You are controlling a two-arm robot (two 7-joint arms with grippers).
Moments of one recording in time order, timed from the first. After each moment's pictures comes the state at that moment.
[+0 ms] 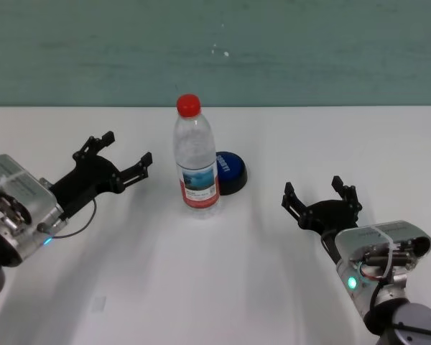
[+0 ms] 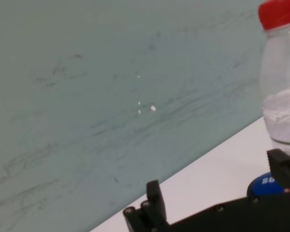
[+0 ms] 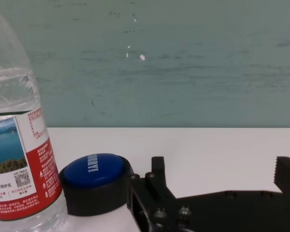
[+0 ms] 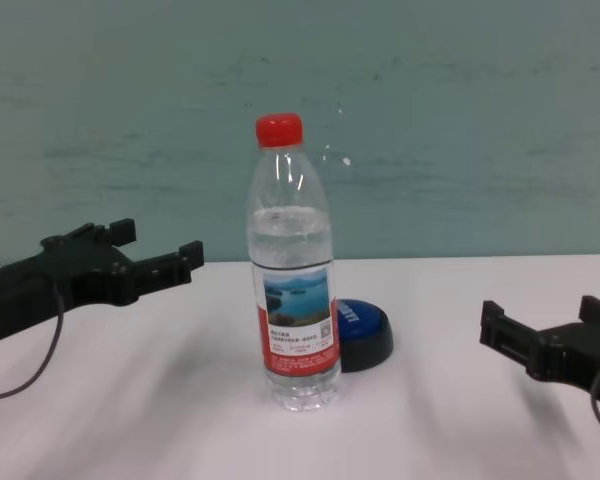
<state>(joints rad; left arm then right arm) -0.26 0.42 0.23 -1.28 -0.17 -0.29 -0.47 -0.06 0.16 -0.26 -1.64 0.19 -0.04 -0.06</state>
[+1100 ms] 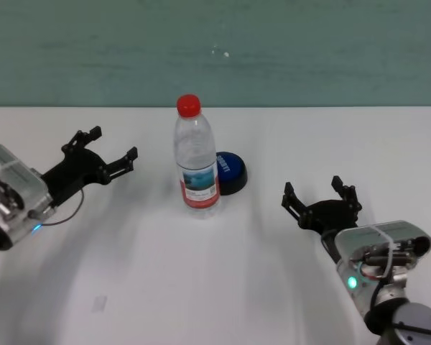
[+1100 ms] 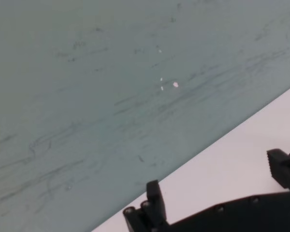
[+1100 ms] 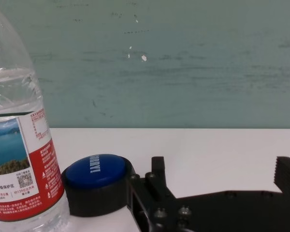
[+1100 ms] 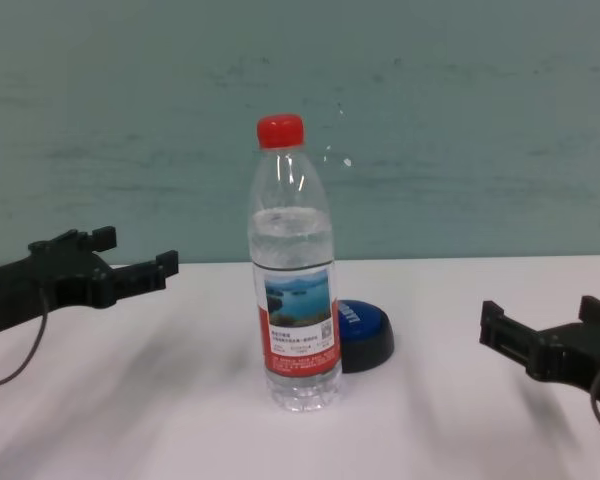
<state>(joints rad) -0.42 0.40 0.27 -1.03 -0.14 -0.38 -0.51 -0.06 0.16 -0.26 -1.64 0.19 -0.04 -0.06</state>
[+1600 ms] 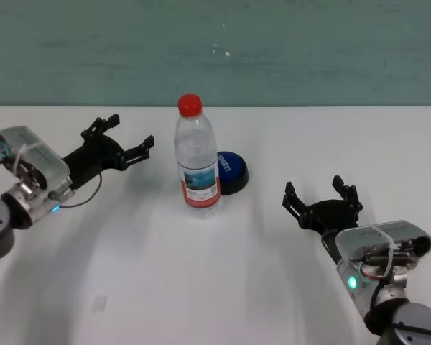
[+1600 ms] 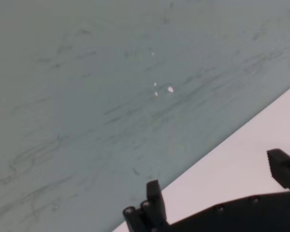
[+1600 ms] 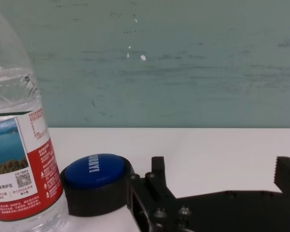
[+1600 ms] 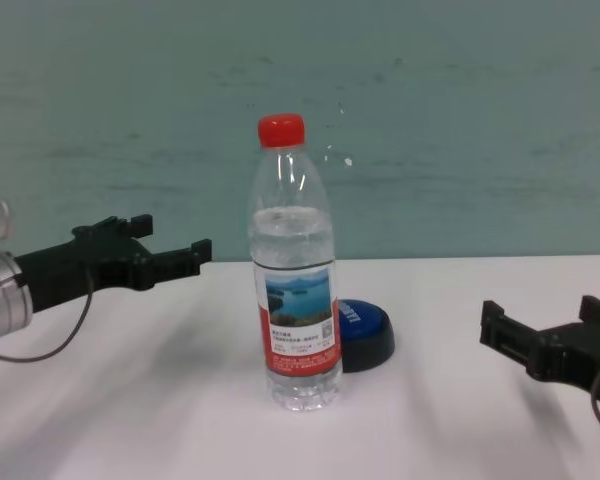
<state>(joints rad) -0.56 0.34 0.31 -0.84 -0.11 -0.44 -0.53 -0.06 0.16 -0.26 -1.64 0.19 -0.04 -0.06</state>
